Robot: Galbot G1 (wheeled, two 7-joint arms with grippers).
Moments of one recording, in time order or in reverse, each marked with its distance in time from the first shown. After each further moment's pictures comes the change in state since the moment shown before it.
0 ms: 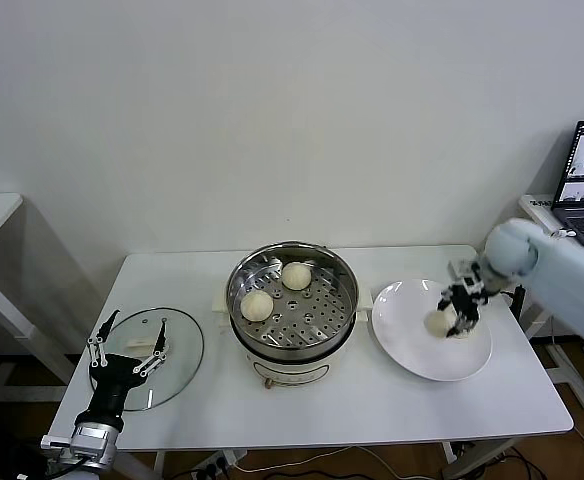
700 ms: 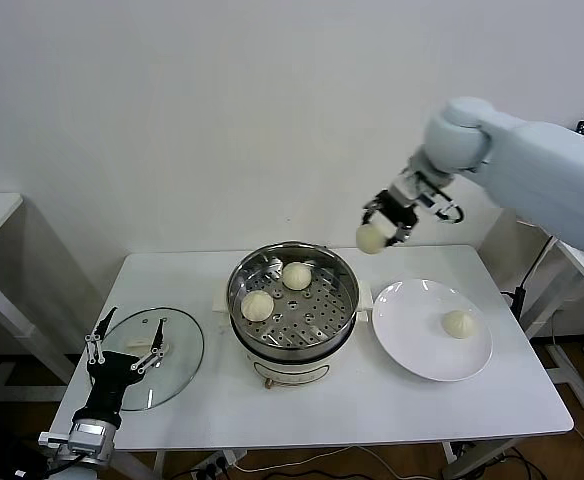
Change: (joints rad) left arm -0.016 0.006 -0.009 0.015 -0.005 0.001 0.003; right arm 0.403 0.263 -0.228 0.179 -0.071 0.393 0.057
